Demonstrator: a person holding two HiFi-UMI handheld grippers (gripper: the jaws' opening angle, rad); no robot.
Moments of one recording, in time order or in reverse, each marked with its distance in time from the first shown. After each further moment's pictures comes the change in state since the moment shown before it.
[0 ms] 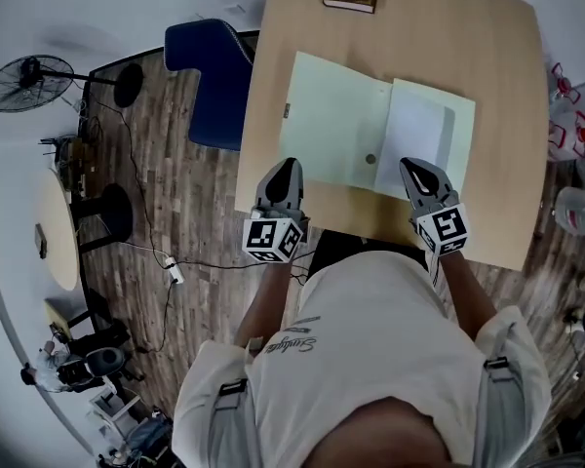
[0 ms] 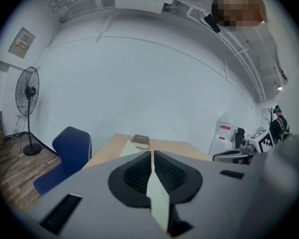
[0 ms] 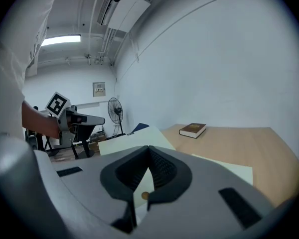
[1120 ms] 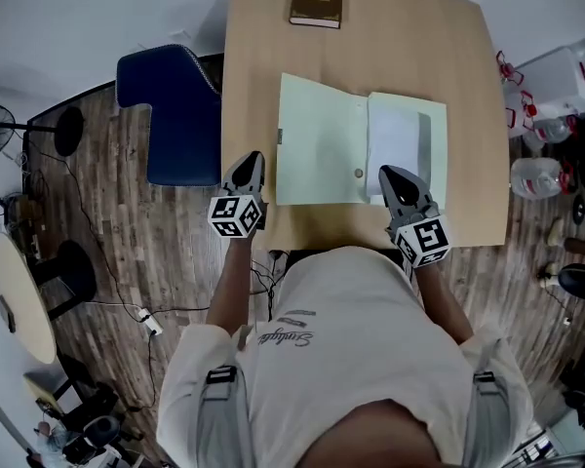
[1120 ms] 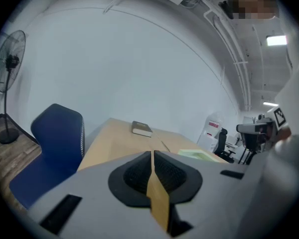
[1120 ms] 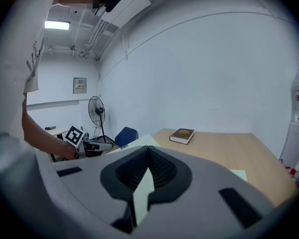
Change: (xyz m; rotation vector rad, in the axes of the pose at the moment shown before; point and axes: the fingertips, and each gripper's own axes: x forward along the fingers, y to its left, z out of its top) left arm 0.075 0.149 -0.056 -0.081 0.142 -0.233; right arm 0.045 0.051 0.049 0.028 0.011 -0.252
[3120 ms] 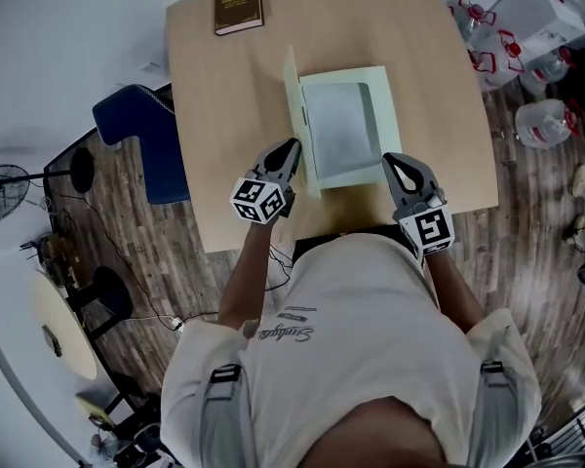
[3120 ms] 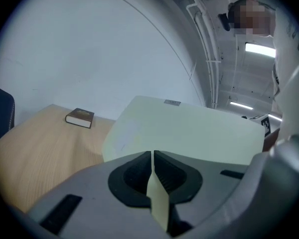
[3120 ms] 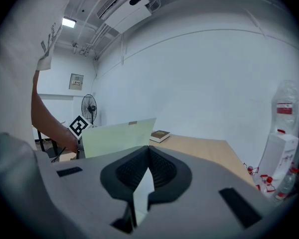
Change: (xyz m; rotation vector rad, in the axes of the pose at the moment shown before) left arm 0.108 -0.250 -0.039 0.076 0.101 -0.368; right arm -0.138 -0.124 -0.036 -0.081 -0.056 -0.102
